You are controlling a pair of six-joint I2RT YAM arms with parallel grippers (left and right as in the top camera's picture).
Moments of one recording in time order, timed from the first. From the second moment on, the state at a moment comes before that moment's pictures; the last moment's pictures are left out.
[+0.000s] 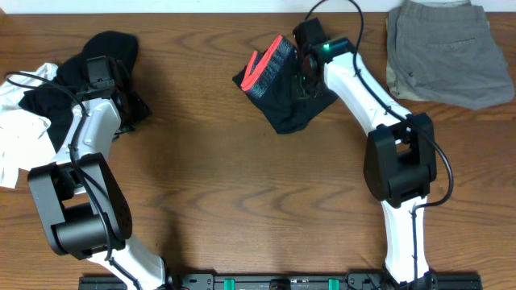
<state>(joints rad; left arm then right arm) 0.23 1.86 1.26 -0.60 -0.13 -0.45 0.38 2.28 1.93 -0.97 -0.03 0.36</state>
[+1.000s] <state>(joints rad) 0.23 1.86 1.26 -0.61 -0.13 -0.45 0.29 2.28 1.94 -1.11 -0.11 0.41</state>
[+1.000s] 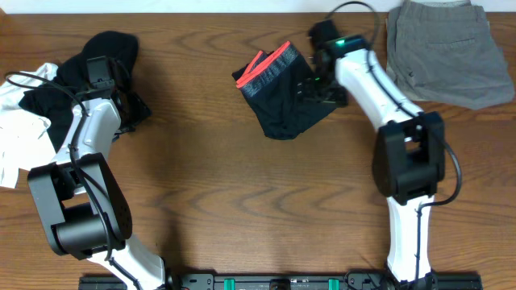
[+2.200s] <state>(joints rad) 0.23 1.86 1.26 -0.62 -0.13 -0.45 0.32 2.25 1.72 -0.95 -0.19 0.56</state>
